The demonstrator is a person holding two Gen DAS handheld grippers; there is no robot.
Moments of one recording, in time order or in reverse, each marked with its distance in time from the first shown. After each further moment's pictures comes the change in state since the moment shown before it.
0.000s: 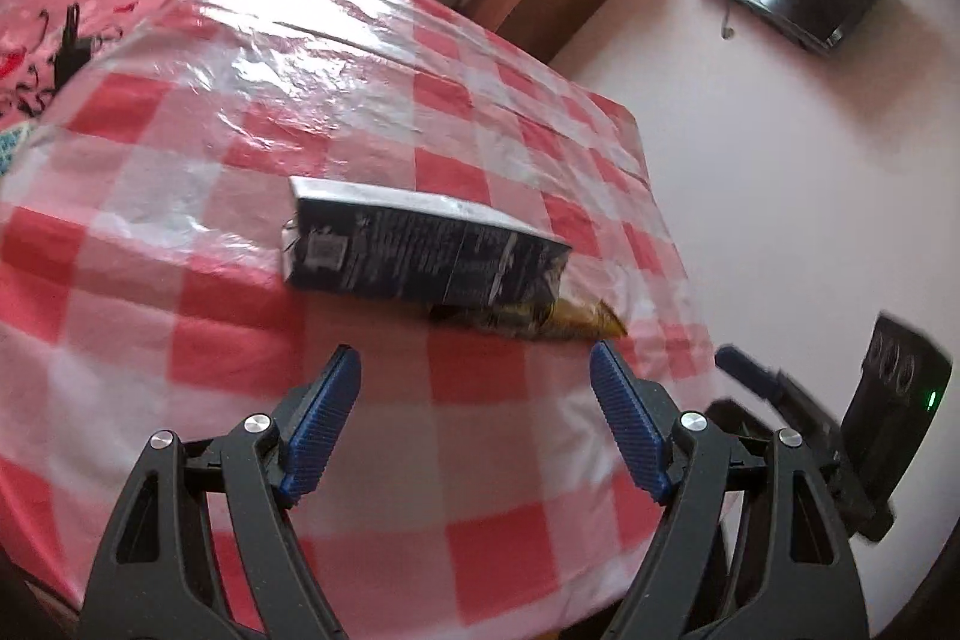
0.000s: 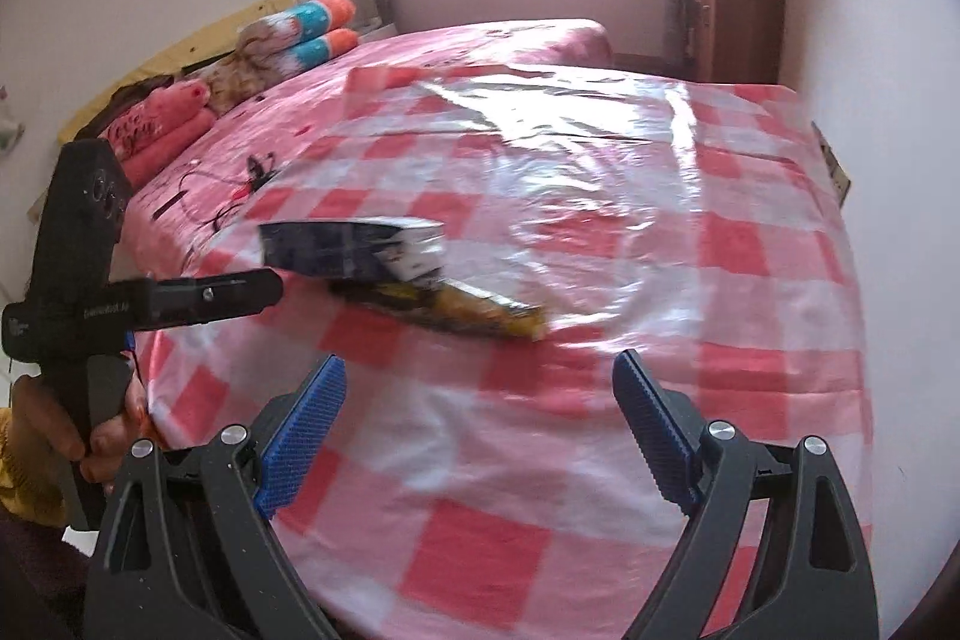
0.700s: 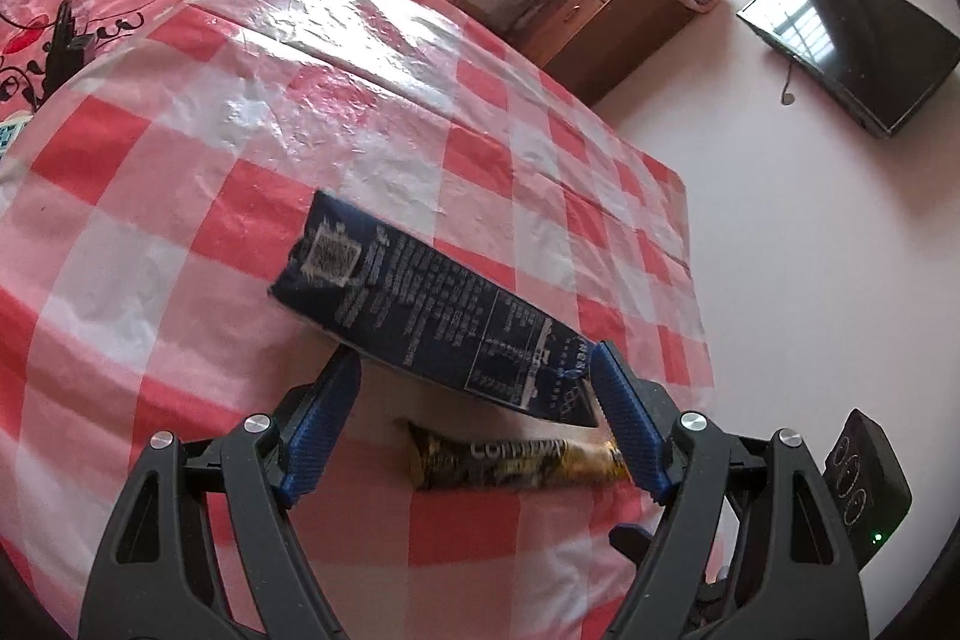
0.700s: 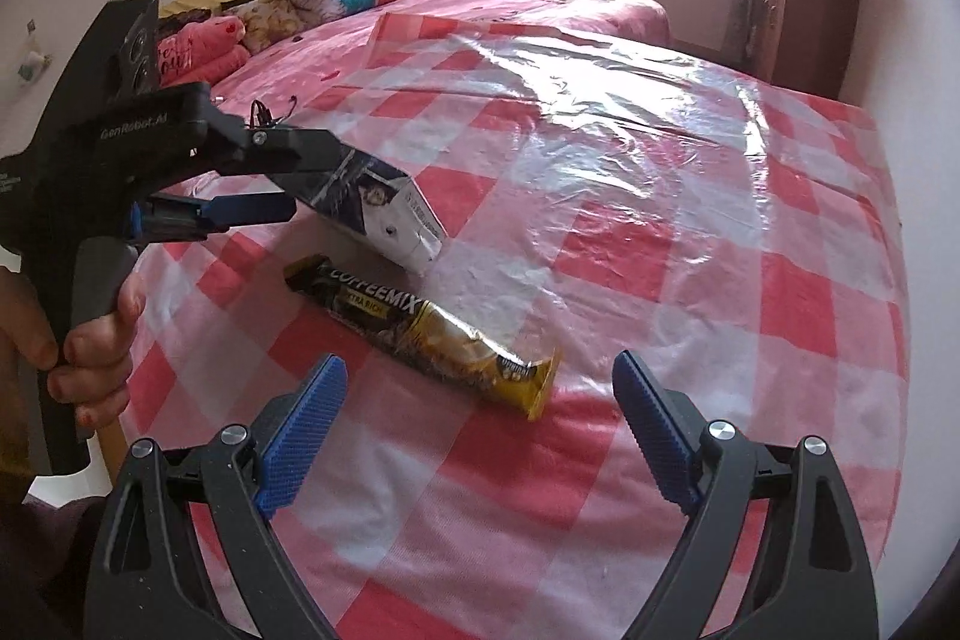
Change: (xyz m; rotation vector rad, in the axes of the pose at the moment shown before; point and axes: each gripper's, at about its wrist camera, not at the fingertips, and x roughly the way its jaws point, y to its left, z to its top) left arm 0.042 -0.002 0.058 -0.128 -0.049 0.074; right arm 0.070 -0.006 0.025 -0.148 0.110 0.074
